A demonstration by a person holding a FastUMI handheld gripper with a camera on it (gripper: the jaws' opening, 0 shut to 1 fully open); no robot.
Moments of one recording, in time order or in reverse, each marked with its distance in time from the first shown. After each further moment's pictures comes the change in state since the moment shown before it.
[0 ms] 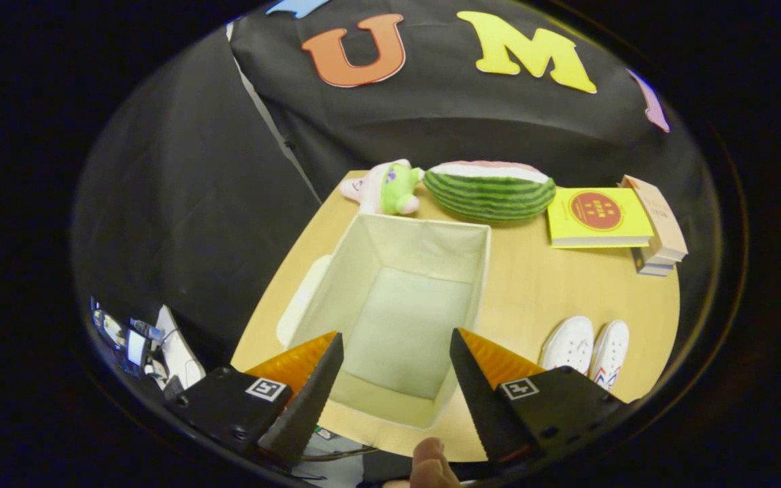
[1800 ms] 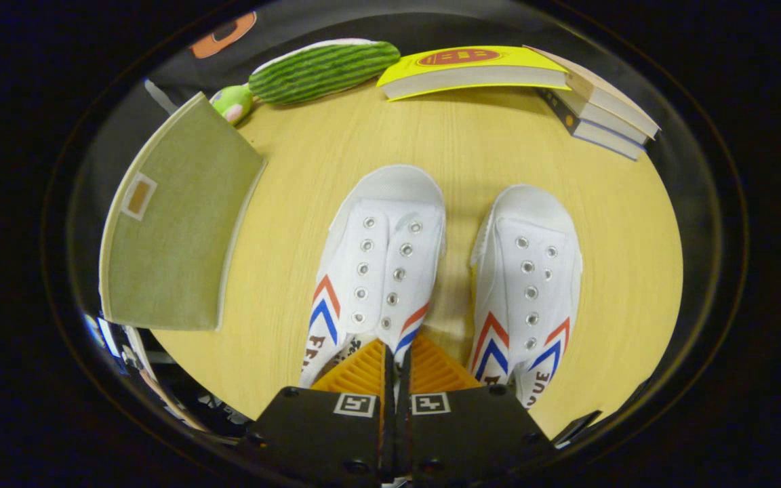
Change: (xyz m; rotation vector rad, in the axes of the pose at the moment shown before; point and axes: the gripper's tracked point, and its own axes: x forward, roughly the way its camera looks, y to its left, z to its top) arm 0.052 -0.261 -0.168 0.176 0.276 -0.074
